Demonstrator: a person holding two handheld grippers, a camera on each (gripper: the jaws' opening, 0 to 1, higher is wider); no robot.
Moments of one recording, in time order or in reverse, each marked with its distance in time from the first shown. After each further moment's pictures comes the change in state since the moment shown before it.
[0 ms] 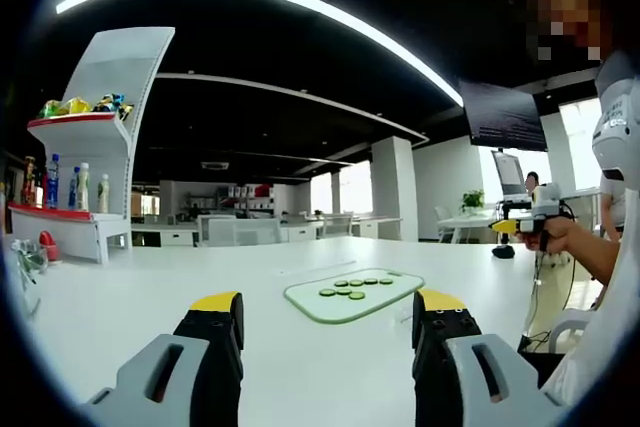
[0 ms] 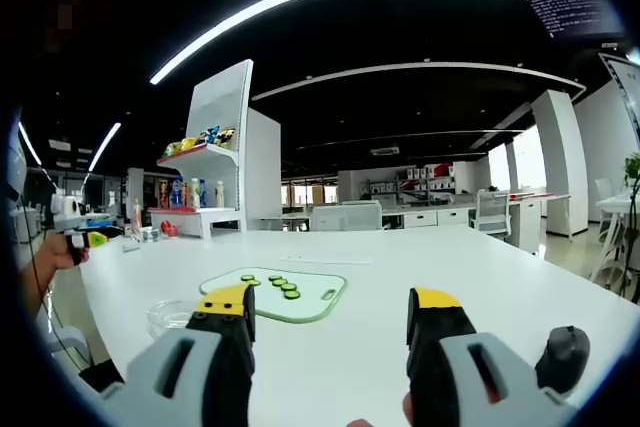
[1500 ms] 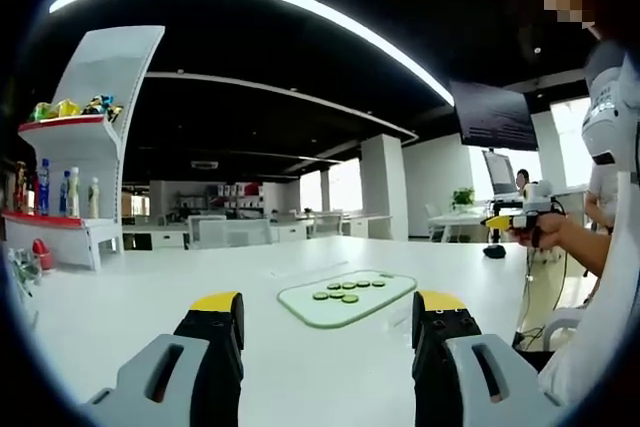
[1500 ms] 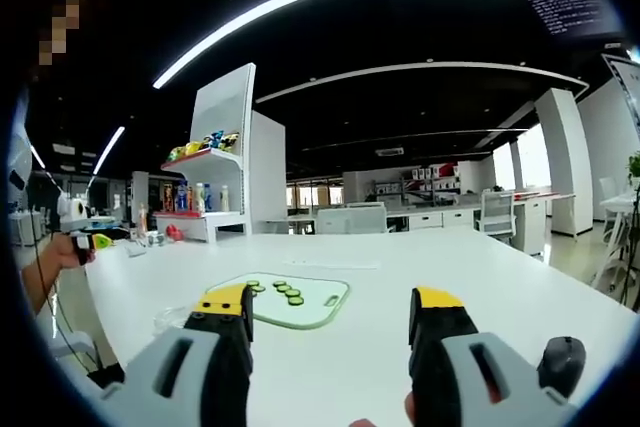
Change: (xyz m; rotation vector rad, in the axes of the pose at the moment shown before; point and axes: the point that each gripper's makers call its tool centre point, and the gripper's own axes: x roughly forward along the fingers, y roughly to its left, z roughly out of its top) left arm 0.002 -0.001 0.013 0.011 0.017 -0.050; right arm -0.001 -0.003 0.015 0.010 -0.006 0.030
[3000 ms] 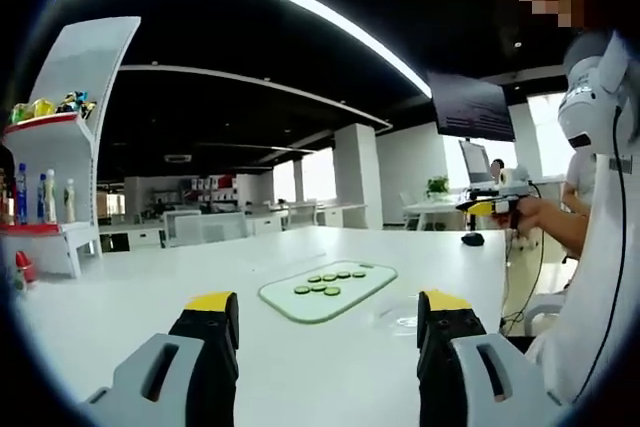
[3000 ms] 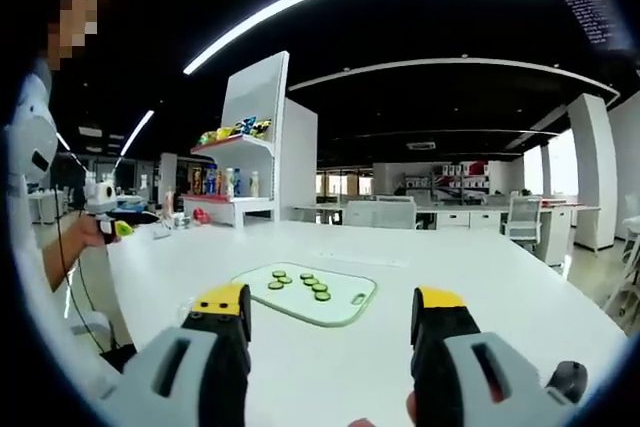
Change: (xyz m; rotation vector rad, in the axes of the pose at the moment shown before) left arm 0.007 -0.011 -0.001 0.023 0.042 -0.156; right arm 0.005 0.031 0.006 -0.071 0.058 0.143
